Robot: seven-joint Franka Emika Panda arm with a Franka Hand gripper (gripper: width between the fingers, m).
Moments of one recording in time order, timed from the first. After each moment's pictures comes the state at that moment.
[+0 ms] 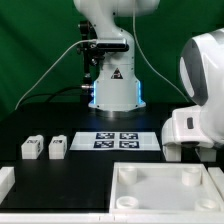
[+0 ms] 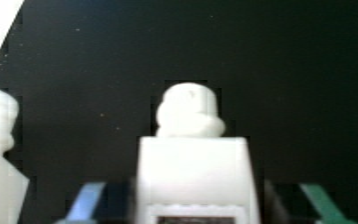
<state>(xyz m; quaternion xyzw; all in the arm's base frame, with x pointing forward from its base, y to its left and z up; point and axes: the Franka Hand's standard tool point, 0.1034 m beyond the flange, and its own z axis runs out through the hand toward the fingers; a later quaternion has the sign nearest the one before) 0.377 0.185 0.007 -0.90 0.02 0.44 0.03</state>
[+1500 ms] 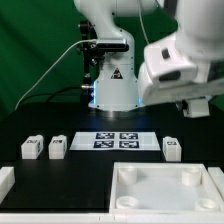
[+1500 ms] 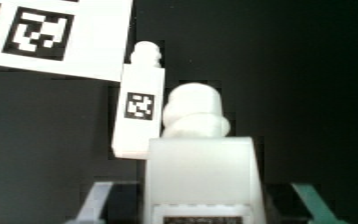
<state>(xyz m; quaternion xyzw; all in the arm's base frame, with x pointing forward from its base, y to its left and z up) 0.456 0.128 0.118 -0.96 -0.04 0.26 0.06</state>
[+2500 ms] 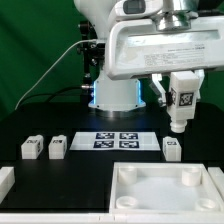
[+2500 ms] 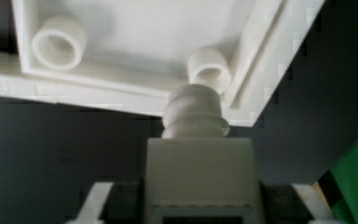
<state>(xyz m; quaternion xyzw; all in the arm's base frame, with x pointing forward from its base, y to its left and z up) 0.576 0.071 0.158 -0.97 -0.11 -0.23 0.03</state>
